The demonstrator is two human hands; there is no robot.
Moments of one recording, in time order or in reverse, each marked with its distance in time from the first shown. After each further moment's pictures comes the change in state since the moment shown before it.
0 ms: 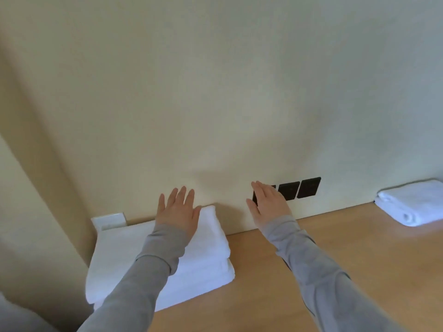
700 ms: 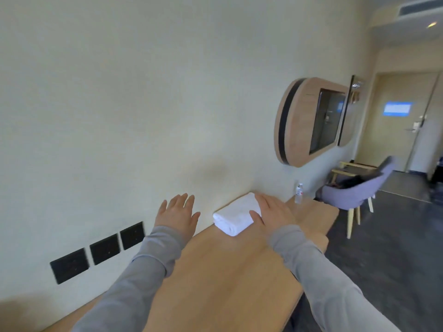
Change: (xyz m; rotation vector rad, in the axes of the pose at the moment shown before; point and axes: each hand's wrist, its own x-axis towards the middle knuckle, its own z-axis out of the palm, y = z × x) left_hand -0.044 0.505 -0.118 -0.126 0.220 0.577; right_hand -0.248 0.421 -0.220 -0.241 0.163 0.502
